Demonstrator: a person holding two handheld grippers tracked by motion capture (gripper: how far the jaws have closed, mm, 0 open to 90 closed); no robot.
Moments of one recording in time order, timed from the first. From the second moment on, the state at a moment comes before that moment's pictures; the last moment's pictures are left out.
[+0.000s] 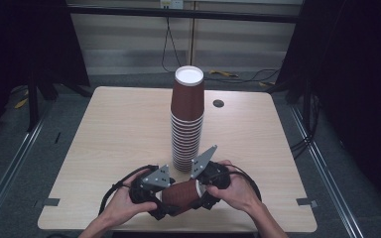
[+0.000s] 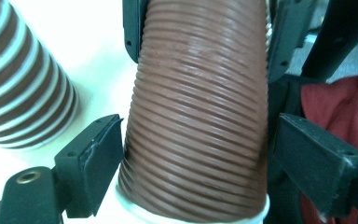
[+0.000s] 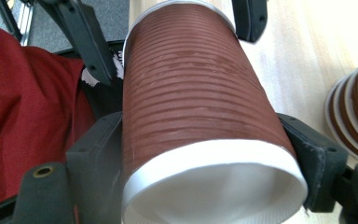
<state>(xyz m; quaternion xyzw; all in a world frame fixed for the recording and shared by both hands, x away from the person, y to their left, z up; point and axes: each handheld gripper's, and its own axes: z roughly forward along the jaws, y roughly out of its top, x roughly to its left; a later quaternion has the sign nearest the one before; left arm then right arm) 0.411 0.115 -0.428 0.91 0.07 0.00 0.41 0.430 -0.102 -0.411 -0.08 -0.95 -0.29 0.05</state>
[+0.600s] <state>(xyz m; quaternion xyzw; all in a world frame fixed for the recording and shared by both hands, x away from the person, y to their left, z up) 0.412 0.143 -0.416 0.85 0.13 0.02 0.51 0.436 -0.122 -0.409 -0.12 -0.93 -0.35 0.05</state>
